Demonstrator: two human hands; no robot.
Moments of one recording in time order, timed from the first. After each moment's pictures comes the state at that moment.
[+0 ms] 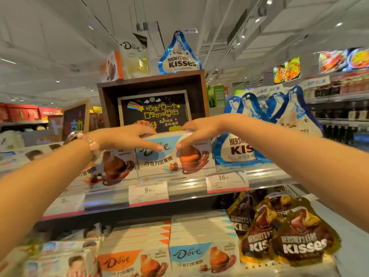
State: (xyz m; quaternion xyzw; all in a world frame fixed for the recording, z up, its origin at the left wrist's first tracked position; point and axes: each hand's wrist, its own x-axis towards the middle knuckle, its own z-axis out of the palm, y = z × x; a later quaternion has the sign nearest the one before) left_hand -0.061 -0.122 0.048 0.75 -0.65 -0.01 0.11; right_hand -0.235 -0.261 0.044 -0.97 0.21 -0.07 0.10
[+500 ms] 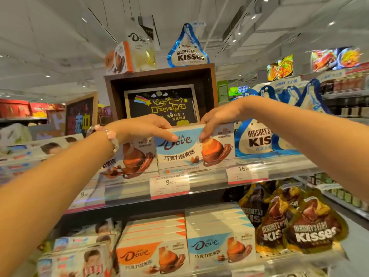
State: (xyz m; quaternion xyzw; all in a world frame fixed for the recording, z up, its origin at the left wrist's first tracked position) left_hand -0.047 -0.118 0.047 0.70 -0.68 -0.09 0.18; right_hand -0.237 -0.252 0.059 -0.95 0.24 0.02 0.19
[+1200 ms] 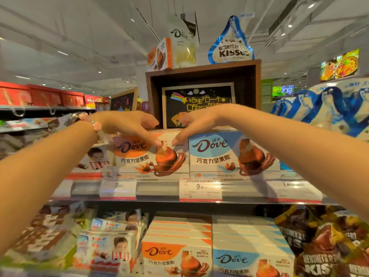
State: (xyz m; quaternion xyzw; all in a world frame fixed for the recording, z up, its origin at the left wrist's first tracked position) left_hand 0.044 -0.065 0.065 0.81 -0.57 -0.03 0.09; right_hand -0.123 -0.203 0.063 -0.99 0.15 -0.03 0.05
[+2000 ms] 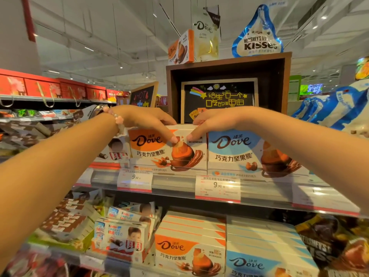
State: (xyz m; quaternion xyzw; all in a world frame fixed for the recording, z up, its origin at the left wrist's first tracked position) left_hand 0.043 -0.063 0.062 0.80 -0.59 -0.11 0.09; right_hand -0.117 -0.203 0.051 -0.98 0.10 -0.04 0.17
